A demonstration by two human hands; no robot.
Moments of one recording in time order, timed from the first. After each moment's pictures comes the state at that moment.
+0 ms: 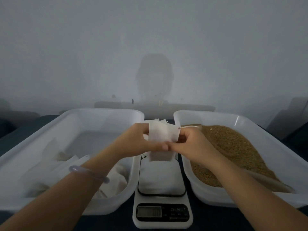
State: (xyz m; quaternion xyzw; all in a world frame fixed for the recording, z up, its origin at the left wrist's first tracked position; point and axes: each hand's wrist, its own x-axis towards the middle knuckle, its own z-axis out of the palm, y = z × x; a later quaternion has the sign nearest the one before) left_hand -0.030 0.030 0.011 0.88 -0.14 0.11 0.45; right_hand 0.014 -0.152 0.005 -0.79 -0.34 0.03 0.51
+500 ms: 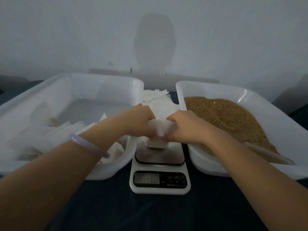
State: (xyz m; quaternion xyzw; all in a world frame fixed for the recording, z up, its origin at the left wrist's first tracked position) left_hand -0.023 0.022 -0.010 0.99 -0.06 -0.04 0.14; right_hand 0.018 -0.139 -0.010 -0.92 -0.37 0.05 0.11
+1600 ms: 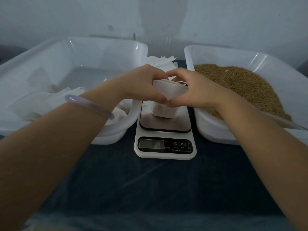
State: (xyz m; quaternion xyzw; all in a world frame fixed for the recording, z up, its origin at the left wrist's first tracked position) left_hand -0.027 0.023 -0.017 0.95 -0.09 0.01 0.31; right_hand 0.024 -0.146 -0.019 -0.89 -0.34 0.11 0.28
